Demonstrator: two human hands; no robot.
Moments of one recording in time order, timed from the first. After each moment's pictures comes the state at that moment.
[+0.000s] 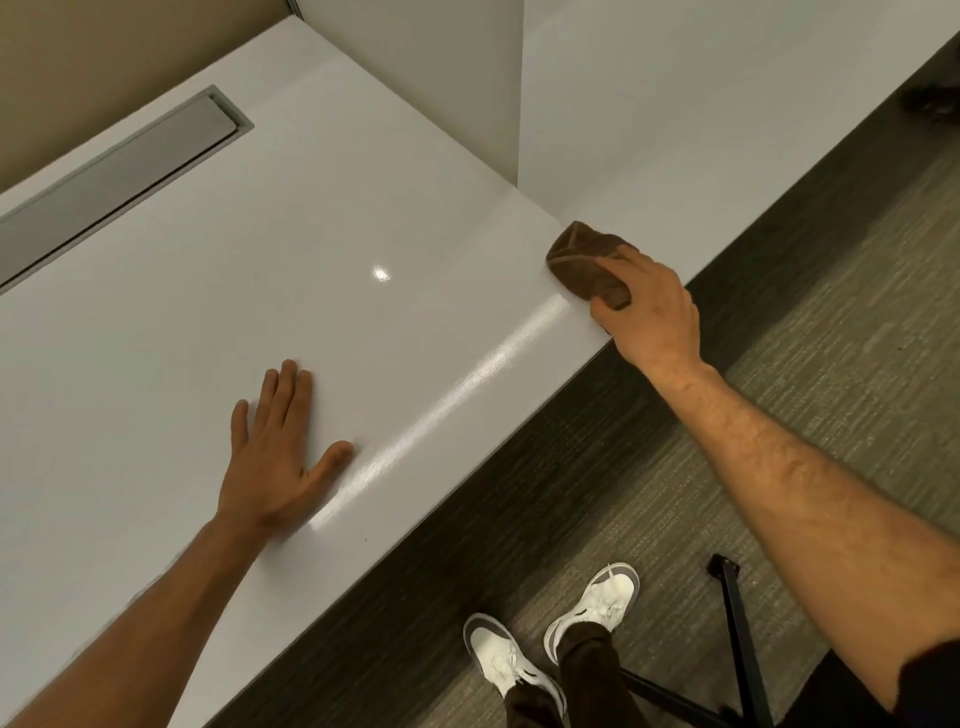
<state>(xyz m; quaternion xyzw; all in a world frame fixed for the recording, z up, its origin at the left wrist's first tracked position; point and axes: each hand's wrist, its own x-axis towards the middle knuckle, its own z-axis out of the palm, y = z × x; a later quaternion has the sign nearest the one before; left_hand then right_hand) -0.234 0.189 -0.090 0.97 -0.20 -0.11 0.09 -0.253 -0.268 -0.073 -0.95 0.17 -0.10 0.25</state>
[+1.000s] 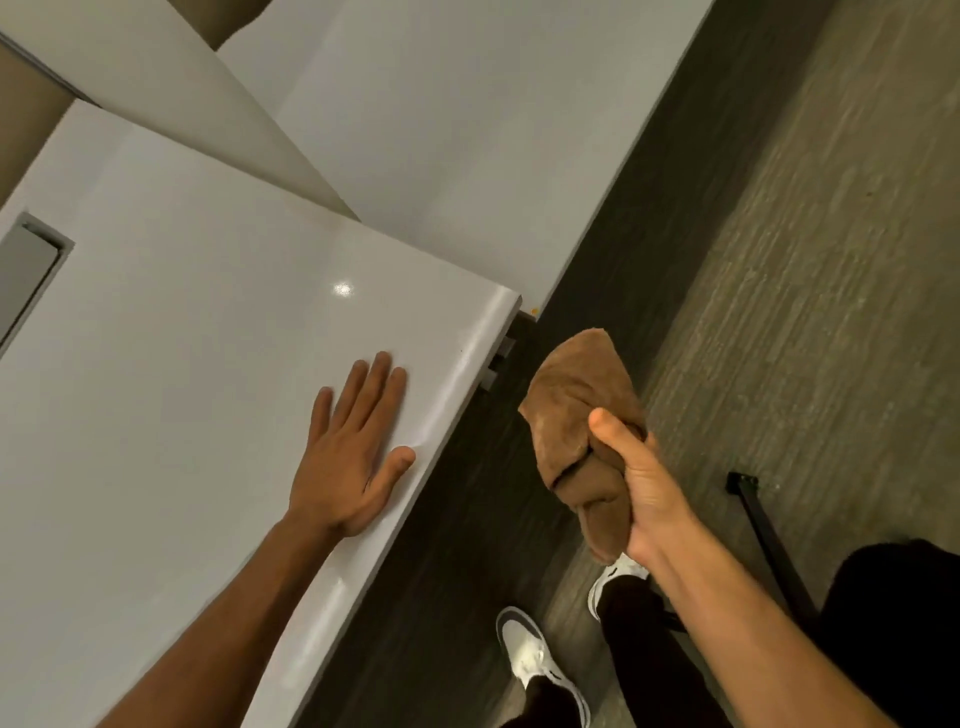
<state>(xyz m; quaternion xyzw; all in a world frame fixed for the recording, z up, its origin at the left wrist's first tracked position) -0.206 -0.015 -0.087 0.88 -0.44 -0.15 0.09 -0.409 -0.253 -0.107 -0.27 0.42 -0.05 0.86</state>
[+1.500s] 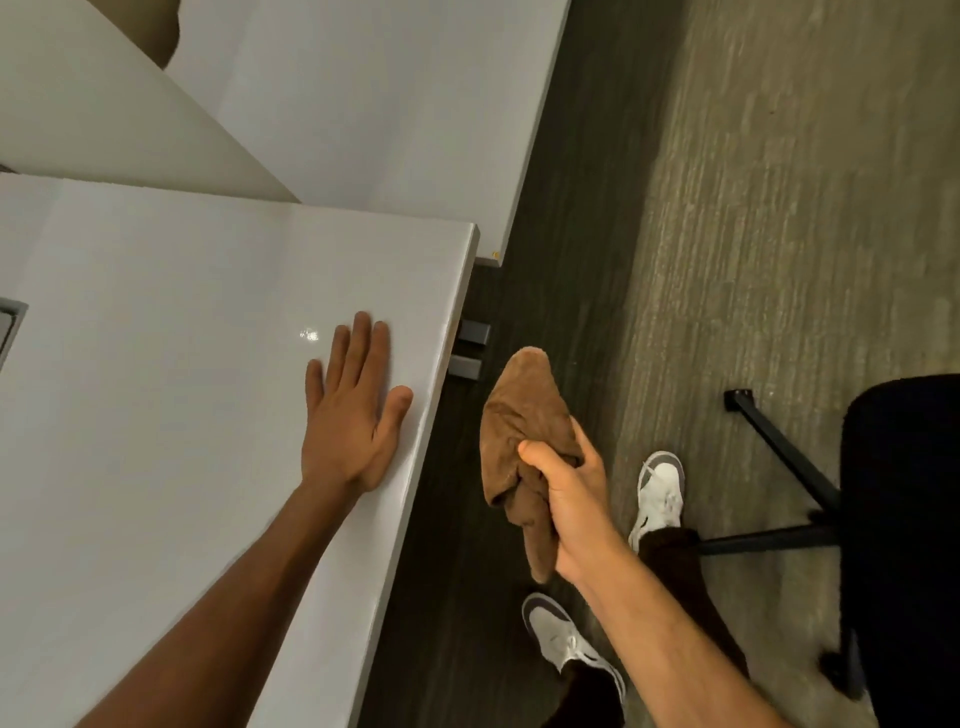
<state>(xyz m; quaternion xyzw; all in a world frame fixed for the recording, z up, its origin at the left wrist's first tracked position) -0.203 -0.013 -0.091 0.88 -0.46 -0.13 0.08 -0.428 -0.102 -0.109 -0.25 0.47 -0.20 0.82</state>
